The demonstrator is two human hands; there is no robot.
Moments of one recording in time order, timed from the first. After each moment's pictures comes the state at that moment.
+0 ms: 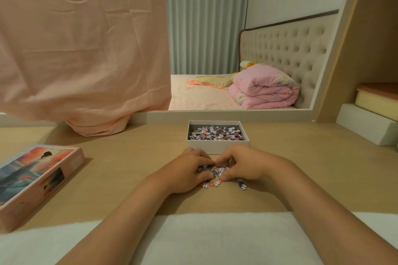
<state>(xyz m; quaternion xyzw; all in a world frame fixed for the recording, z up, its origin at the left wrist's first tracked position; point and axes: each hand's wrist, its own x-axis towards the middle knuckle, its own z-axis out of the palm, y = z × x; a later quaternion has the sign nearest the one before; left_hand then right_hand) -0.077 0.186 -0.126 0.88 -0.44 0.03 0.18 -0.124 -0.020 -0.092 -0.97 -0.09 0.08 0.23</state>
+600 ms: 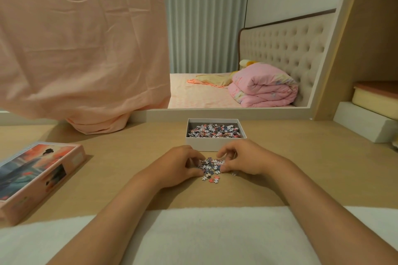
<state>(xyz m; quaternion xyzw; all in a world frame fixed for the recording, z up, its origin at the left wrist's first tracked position) -0.080 0.203 -0.118 0.89 -0.39 0.03 0.24 -0.129 -0.026 -0.096 -0.95 -0.06 0.02 0.31</state>
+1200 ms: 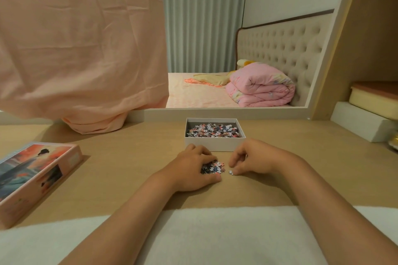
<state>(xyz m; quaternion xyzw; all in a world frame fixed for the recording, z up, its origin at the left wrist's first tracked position) -0.083 0.173 -0.130 0.90 -0.41 0.04 0.16 -0.135 -0.046 -0.088 -0.96 -0.03 0.06 0.26</state>
